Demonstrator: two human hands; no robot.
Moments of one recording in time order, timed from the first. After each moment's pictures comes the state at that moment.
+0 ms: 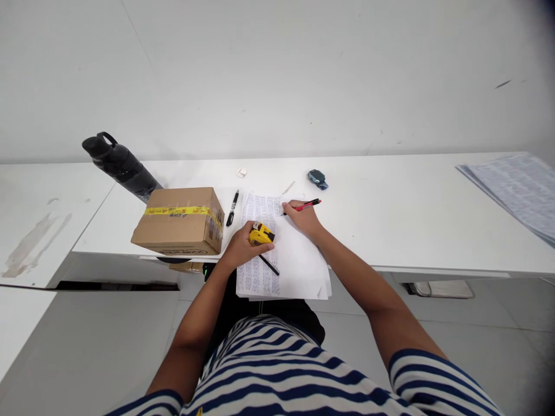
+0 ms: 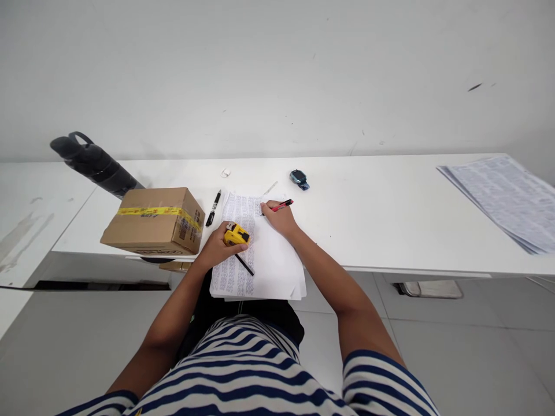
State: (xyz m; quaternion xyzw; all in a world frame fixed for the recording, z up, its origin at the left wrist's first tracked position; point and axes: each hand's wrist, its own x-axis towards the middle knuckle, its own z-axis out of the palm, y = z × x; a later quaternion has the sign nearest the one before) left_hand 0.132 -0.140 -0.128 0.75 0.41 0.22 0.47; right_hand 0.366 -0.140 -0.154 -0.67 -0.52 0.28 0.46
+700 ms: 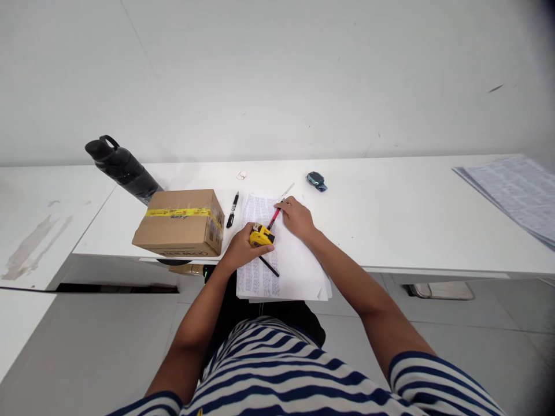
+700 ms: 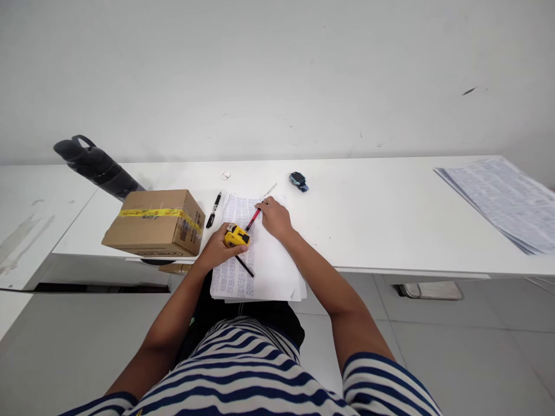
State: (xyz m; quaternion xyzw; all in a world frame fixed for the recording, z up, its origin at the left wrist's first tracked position) left_hand 0.131 -0.139 -0.128 0.75 0.41 0.22 0.47; right_hand 0.360 -0.133 -0.166 -0.70 -0.68 0.03 0.22
